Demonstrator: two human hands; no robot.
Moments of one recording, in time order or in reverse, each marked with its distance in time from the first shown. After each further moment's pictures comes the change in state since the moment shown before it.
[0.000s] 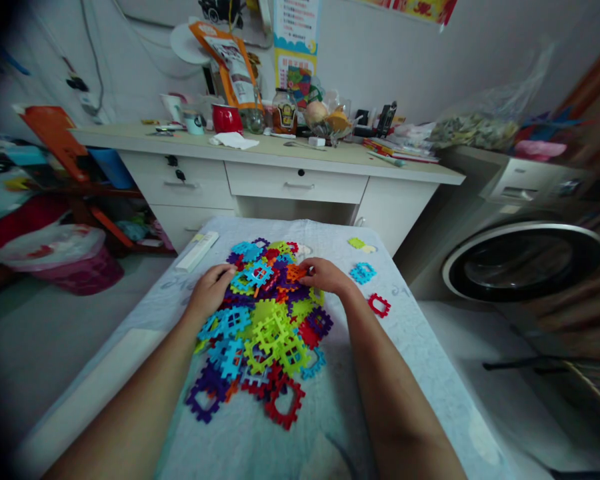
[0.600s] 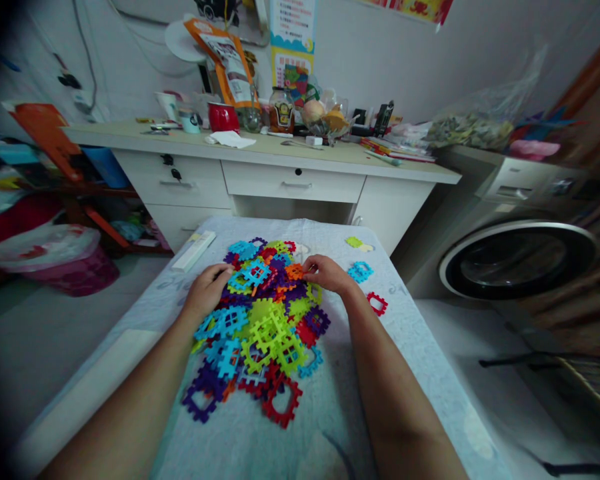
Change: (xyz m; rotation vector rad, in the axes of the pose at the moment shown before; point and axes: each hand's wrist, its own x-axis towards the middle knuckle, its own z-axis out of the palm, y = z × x) left_hand 0.000 0.001 0.000 -0.002 0.004 -0.008; right_hand -0.003 0.019 0.001 0.181 0.086 -0.041
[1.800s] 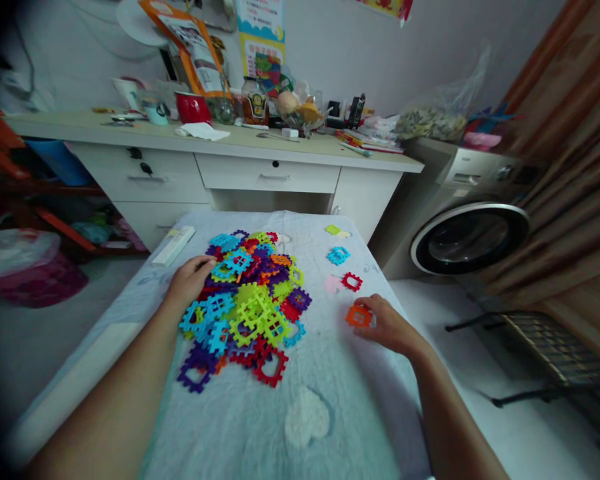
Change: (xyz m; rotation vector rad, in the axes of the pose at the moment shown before) left_hand 0.004 -0.004 -0.004 -0.041 -0.055 -0.048; right_hand -0.235 -0.017 -0.047 -0.354 0.053 0.361
